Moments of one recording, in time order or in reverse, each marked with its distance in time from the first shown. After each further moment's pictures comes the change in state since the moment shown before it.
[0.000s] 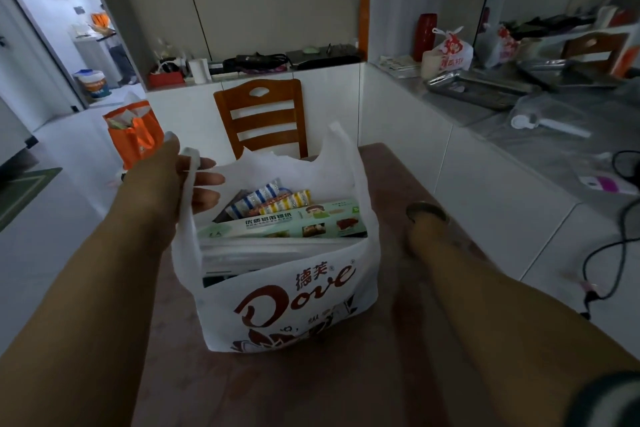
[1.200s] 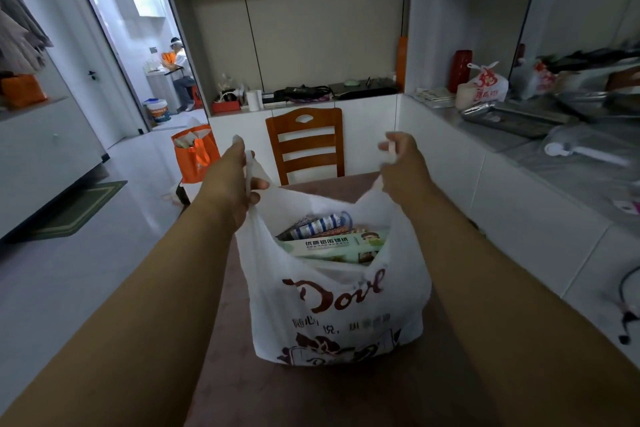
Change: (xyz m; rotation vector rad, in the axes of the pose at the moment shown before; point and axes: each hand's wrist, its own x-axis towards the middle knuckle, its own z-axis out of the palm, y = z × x) left_hand -0.063 0.027 -0.027 -0.229 0.037 -0.018; right_hand -0.152 -0.129 -0.011 0.513 0.029 -0.657
